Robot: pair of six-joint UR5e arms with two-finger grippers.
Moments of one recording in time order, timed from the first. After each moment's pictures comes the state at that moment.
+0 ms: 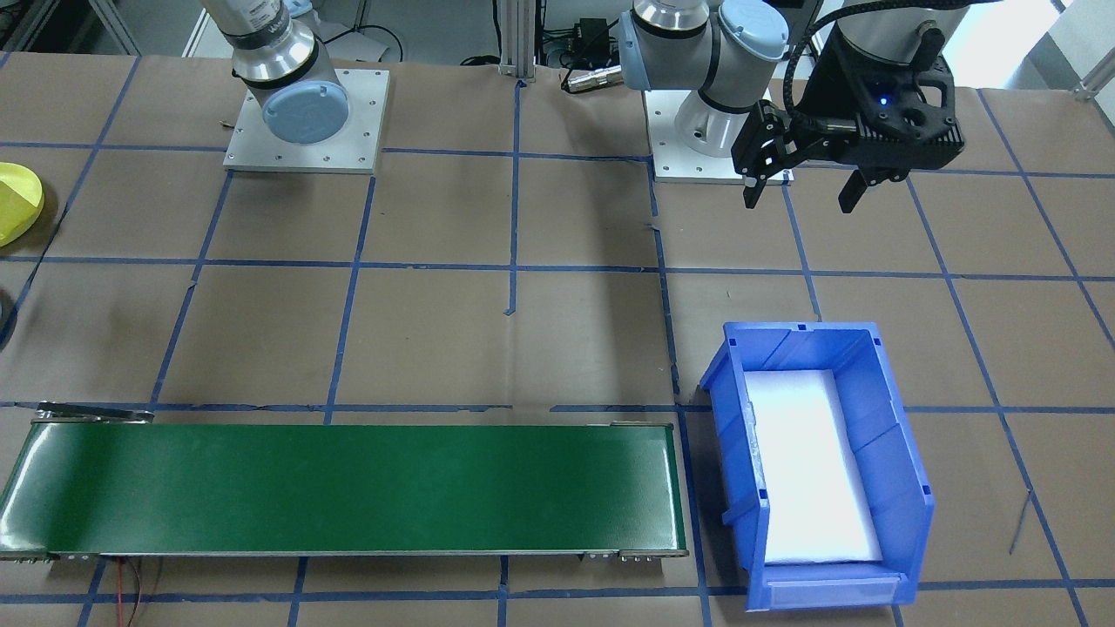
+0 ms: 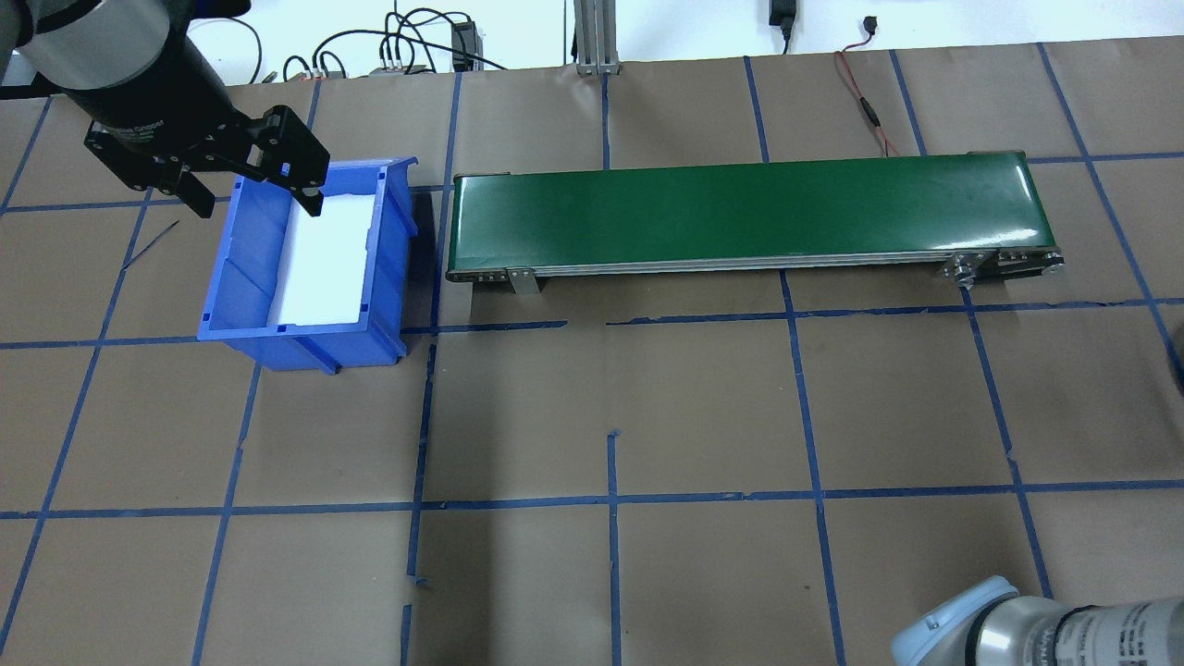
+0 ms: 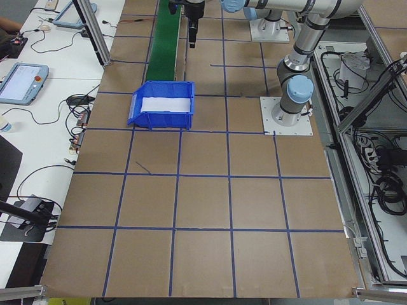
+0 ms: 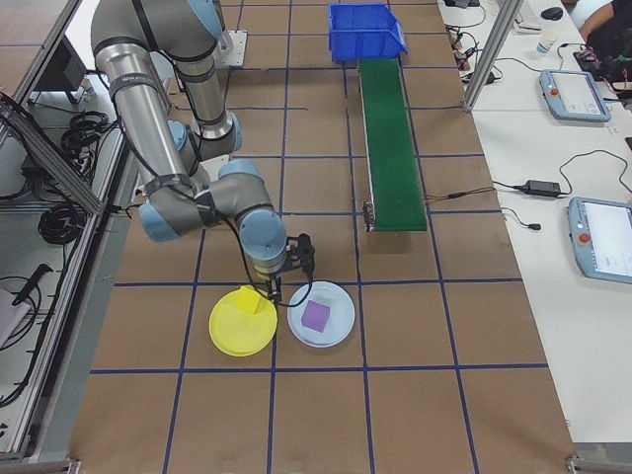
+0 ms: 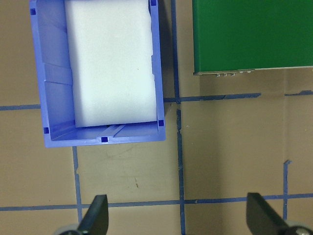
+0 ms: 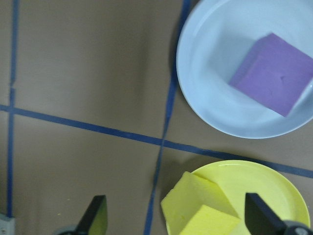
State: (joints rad) left arm -1.51 -1.53 -1.52 -1.61 1.57 0.09; right arm 0.47 -1.45 1.75 -1.70 -1.54 -1.31
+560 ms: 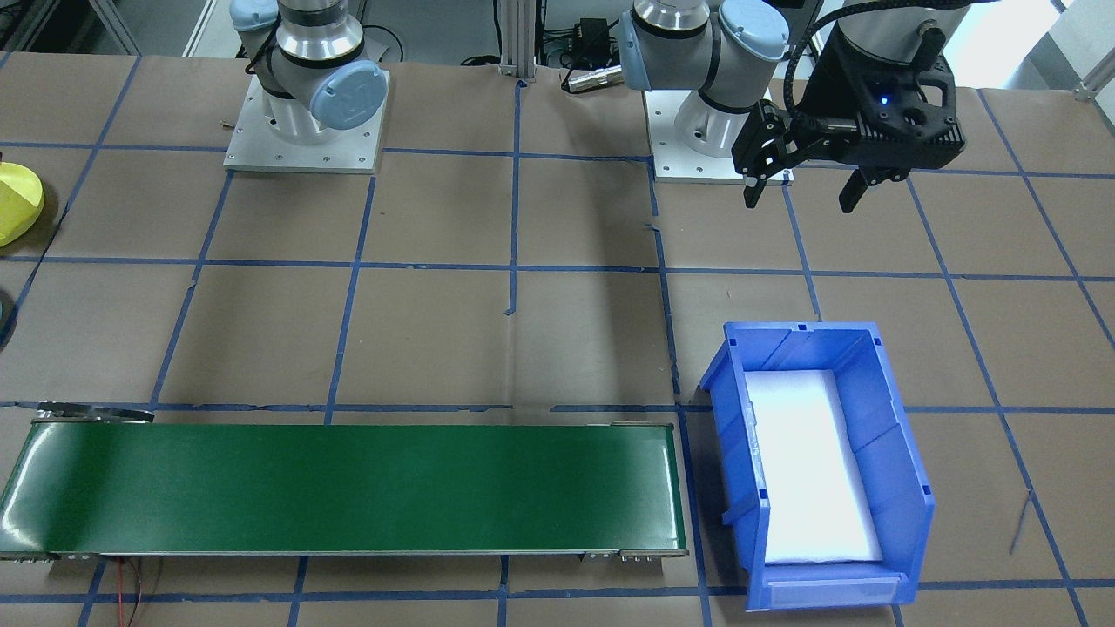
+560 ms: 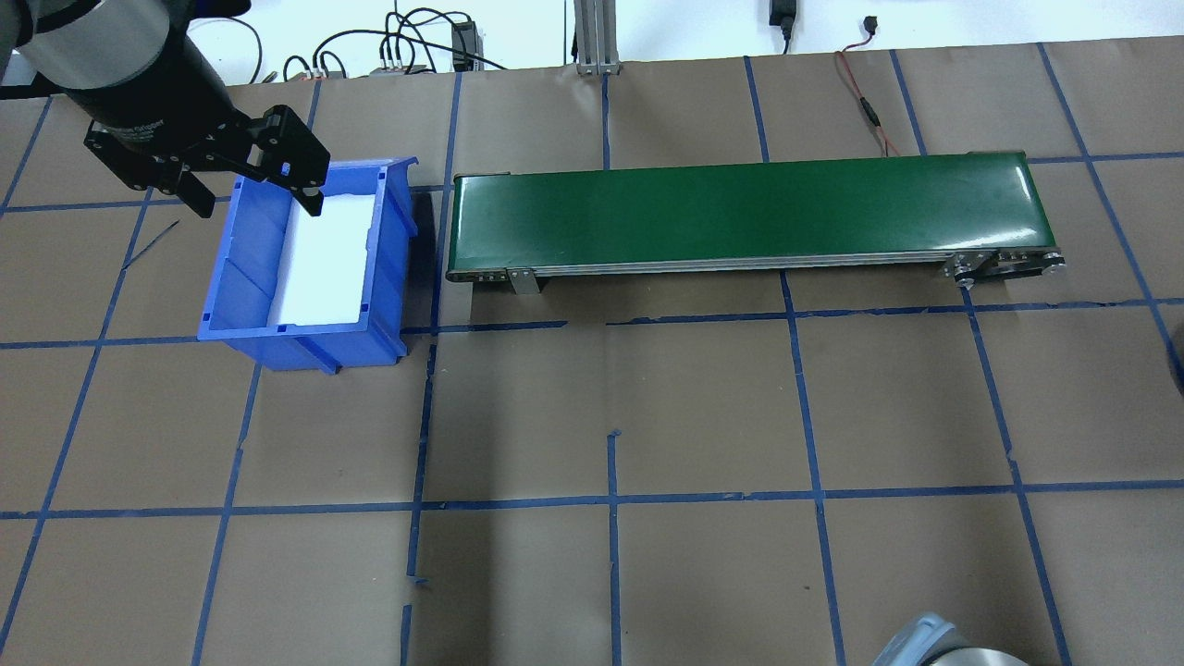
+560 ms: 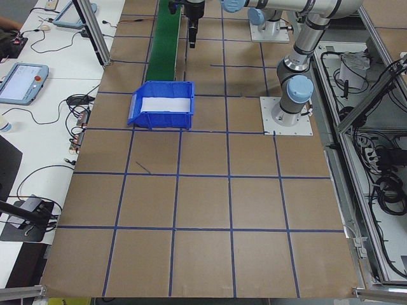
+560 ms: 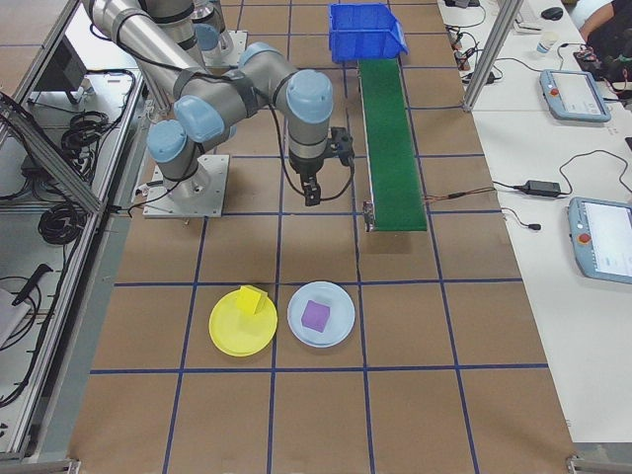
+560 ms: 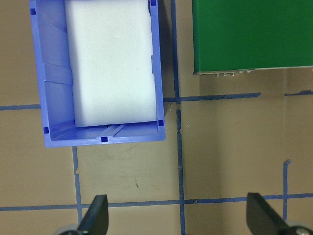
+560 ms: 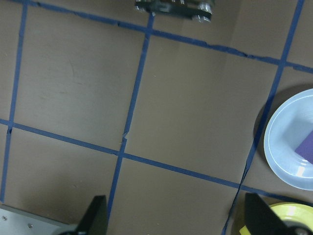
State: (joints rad) left arm -1.51 -1.53 -1.52 -1.61 1.57 0.09; right arm 0.83 -1.64 1.68 -1.53 -1.53 -0.99
